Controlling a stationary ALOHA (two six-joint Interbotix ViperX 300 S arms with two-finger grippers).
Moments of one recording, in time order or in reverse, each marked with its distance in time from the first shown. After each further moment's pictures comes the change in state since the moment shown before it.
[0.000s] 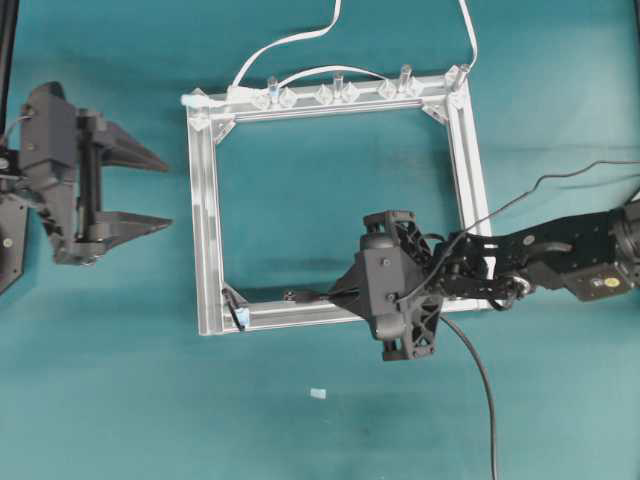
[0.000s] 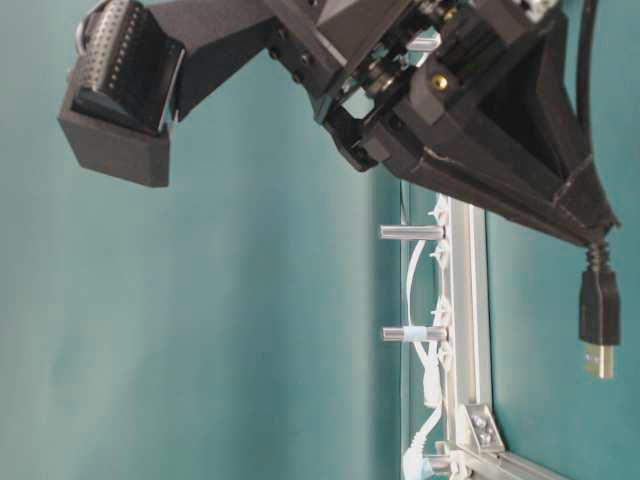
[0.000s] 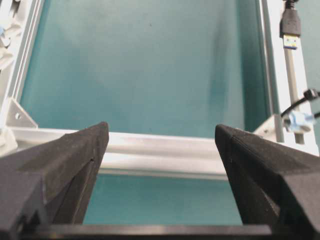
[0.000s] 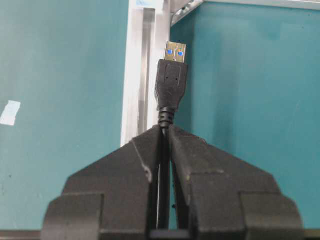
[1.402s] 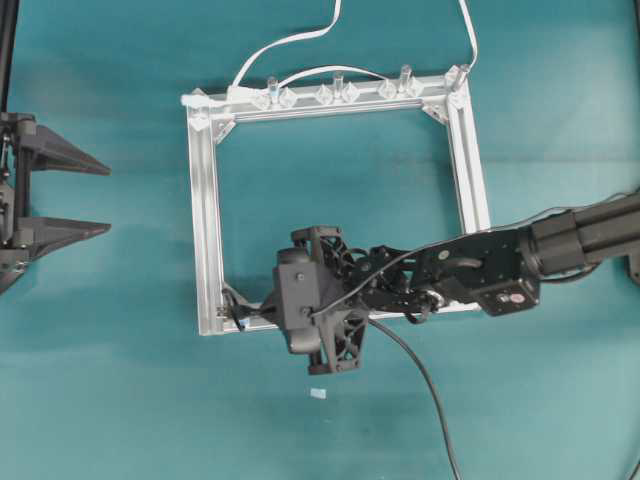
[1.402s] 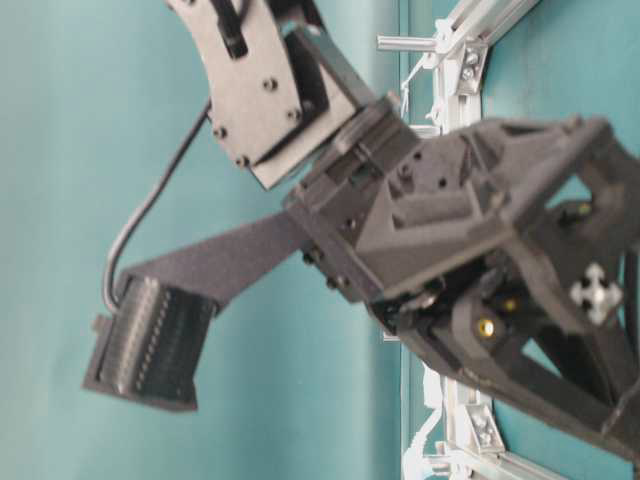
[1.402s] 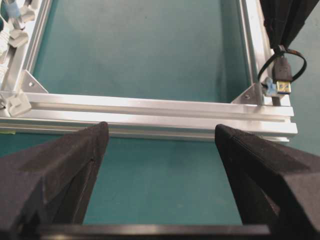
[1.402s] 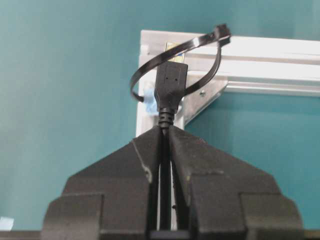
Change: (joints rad) left arm -0.008 -0.408 0.140 0.000 0.179 -0.002; right arm -0.015 0.222 -0.293 0.000 0.043 0.000
